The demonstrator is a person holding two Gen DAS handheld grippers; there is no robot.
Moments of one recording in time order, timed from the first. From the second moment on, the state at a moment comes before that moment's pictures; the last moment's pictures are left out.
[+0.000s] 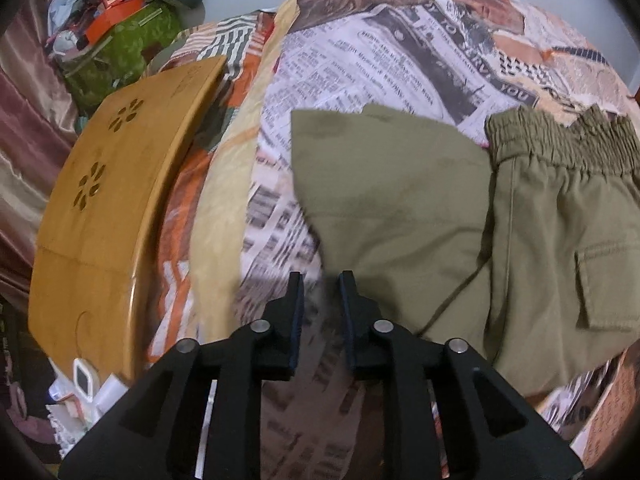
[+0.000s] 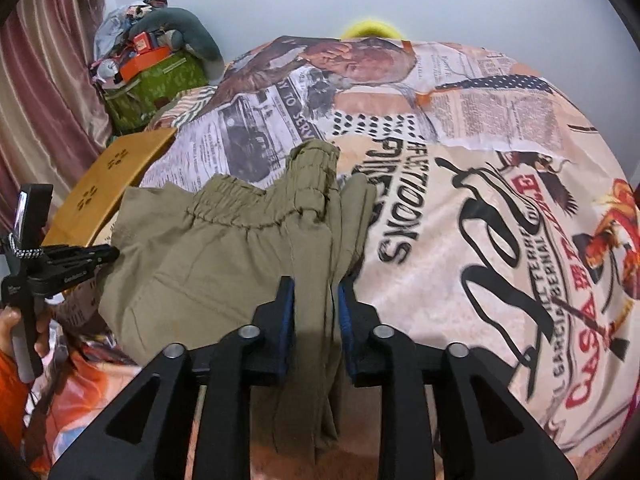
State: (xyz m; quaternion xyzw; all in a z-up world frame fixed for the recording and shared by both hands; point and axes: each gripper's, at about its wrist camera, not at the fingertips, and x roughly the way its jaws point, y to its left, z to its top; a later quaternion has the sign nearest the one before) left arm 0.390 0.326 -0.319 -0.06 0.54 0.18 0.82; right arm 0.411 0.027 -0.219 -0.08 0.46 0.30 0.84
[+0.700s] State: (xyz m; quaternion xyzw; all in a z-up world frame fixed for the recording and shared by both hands) left arm 0.256 0.219 -0.086 -0.03 0.36 0.11 0.93; right arm 0.284 -0.018 -0.048 -0.05 0.29 0.34 0.89
